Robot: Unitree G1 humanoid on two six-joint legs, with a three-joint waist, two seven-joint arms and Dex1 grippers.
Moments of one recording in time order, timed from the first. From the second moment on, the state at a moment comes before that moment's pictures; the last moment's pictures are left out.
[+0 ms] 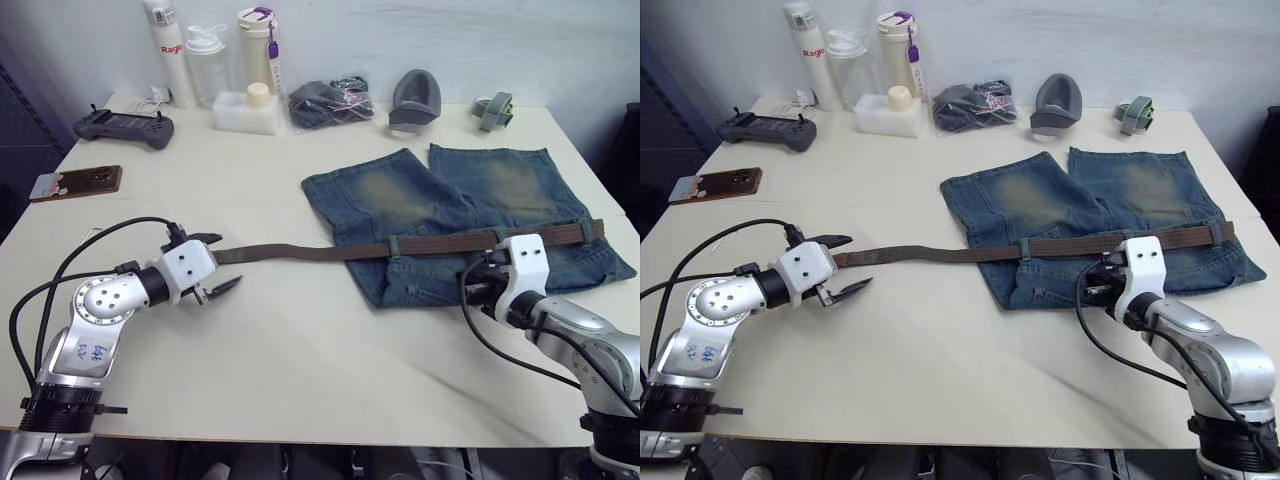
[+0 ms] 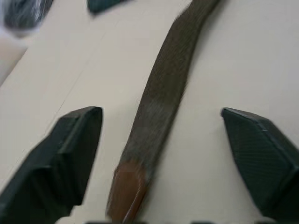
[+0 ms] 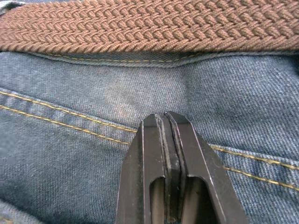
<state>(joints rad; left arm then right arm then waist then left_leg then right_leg) -0.33 0.74 0.06 -0.05 -0.14 0.01 -0.85 -0.15 -0.65 -0.29 -0.42 0.77 1.05 0.19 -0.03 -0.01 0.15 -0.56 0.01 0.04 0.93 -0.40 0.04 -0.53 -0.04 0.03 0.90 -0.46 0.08</state>
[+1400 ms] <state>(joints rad) -0.72 0.52 -0.20 0.22 -0.08 0.36 -1.00 0.00 -1.16 -0.58 -0.76 0.90 1.22 0.51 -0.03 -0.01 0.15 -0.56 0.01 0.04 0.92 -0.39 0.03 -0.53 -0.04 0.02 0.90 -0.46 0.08</state>
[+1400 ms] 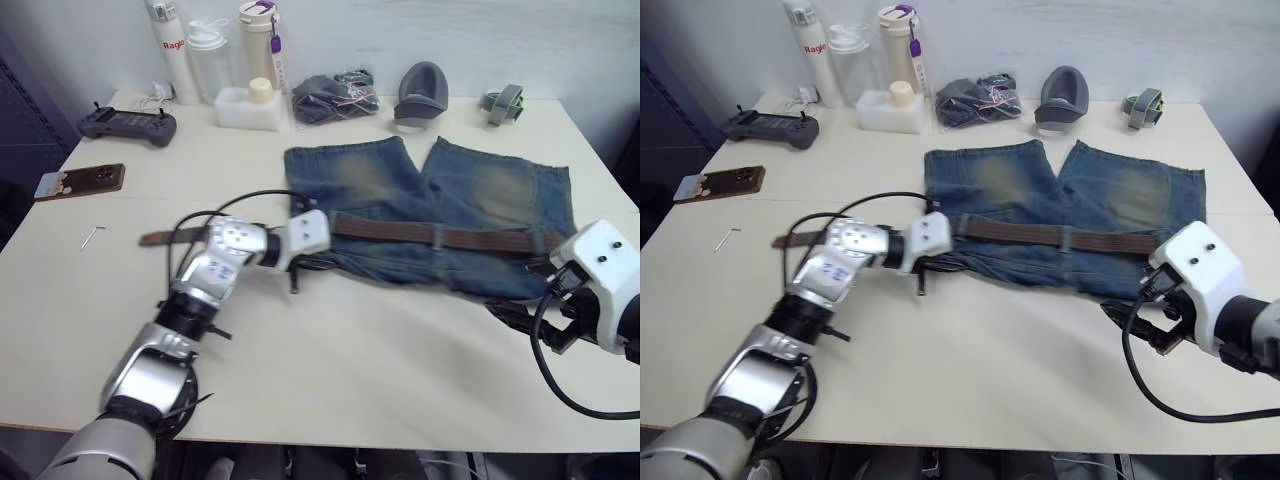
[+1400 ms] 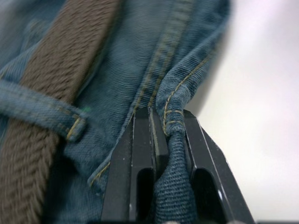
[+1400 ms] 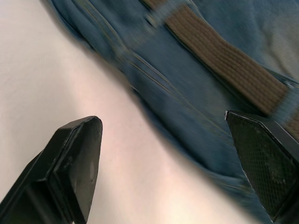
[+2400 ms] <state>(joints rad) -0.56 0.80 0.33 0.15 -0.58 0.92 -0.88 -0.75 -0.87 0.00 0.14 0.73 1.14 0.78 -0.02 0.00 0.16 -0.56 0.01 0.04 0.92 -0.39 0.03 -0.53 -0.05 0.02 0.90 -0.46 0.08</state>
